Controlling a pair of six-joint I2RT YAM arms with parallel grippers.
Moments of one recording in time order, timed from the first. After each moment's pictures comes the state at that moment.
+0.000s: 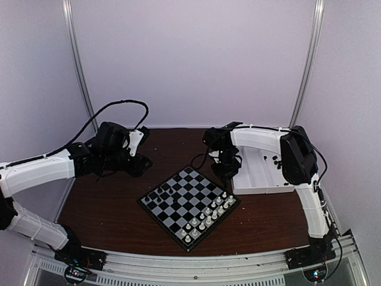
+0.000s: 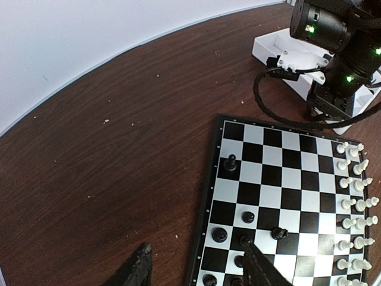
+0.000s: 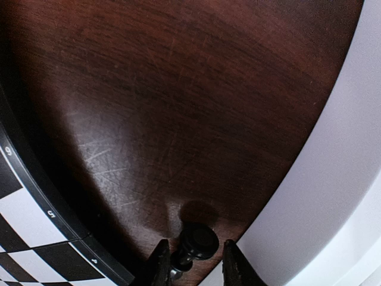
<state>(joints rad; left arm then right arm) -0.71 1.27 0.94 -0.33 -0.10 -0.05 0.68 2.31 1.94 -1.15 0.13 0.26</state>
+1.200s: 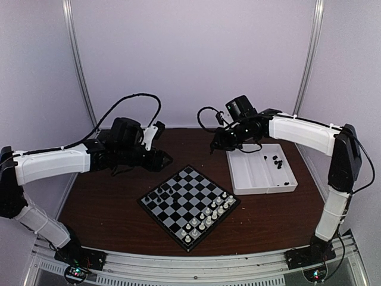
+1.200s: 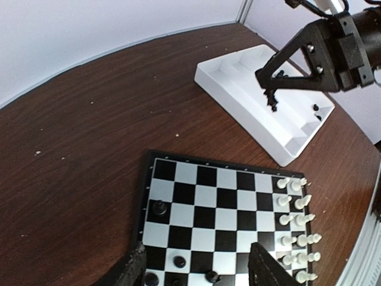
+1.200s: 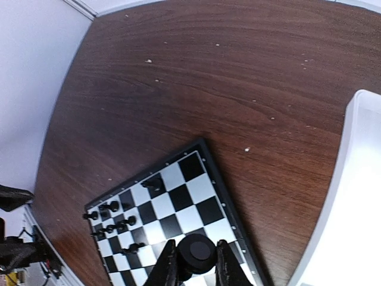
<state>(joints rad) -0.73 1.41 1.01 -0.18 0.11 -0.18 0.64 1.86 1.63 -0.62 -0.14 0.45</state>
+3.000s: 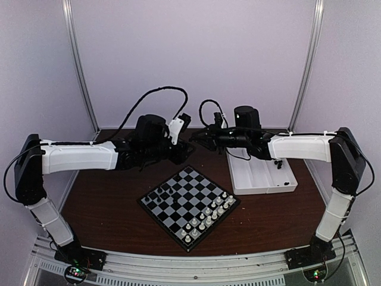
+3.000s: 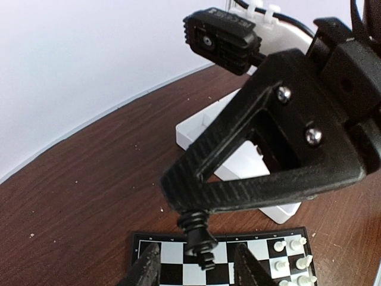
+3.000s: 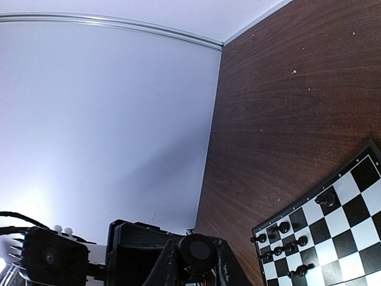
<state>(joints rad) -0.86 1.67 1.19 0.08 -0.01 -0.08 0.66 1.79 1.26 0.30 -0.52 1.18</state>
